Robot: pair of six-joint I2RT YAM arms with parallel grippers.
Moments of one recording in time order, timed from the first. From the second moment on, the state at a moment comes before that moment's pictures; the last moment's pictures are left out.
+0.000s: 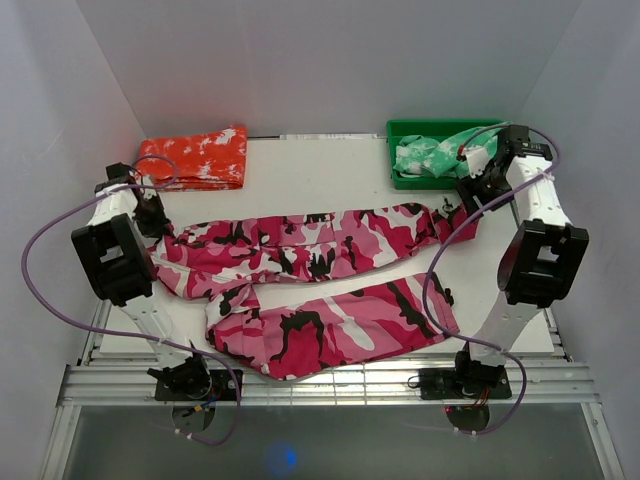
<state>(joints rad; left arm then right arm) 0.40 1.96 1.50 -0.78 0.22 0.00 -0.14 1.85 1.66 -1.00 -0.10 -0.67</state>
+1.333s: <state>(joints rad) 0.42 1.94 1.39 -0.70 0.23 0.00 0.06 1.67 1.02 -0.97 -0.22 -0.64</state>
